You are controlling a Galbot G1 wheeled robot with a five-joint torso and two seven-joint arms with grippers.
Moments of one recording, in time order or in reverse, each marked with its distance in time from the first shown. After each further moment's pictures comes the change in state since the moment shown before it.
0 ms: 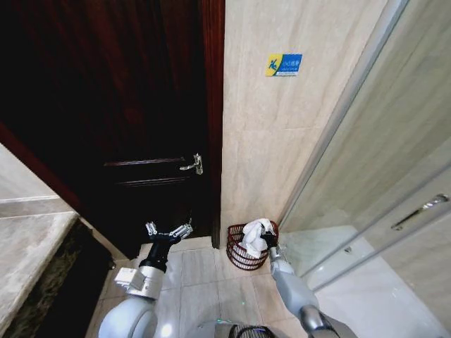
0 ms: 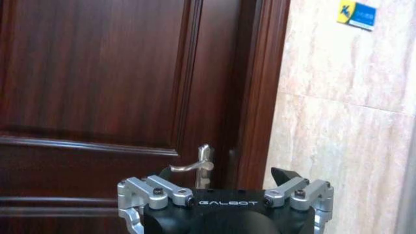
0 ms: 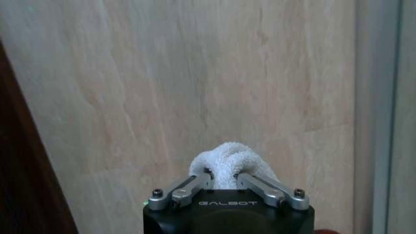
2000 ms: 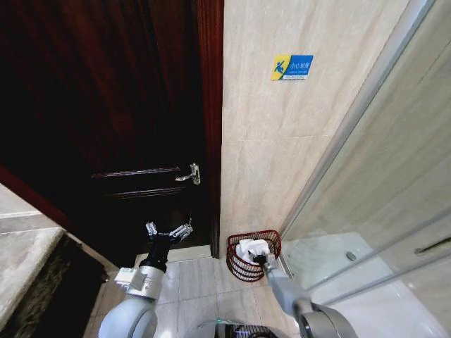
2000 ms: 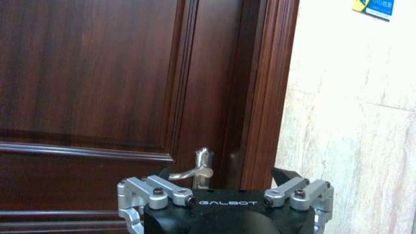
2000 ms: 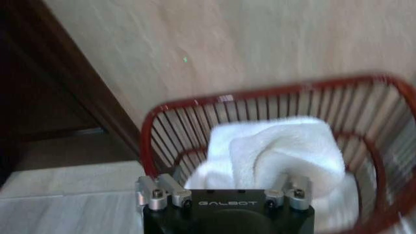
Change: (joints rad) left arm 0.000 0.000 0.000 0.000 0.000 0.000 0.000; right arm 0.089 0.011 0.025 -0.283 -0.205 -0.409 -0.124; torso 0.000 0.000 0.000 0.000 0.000
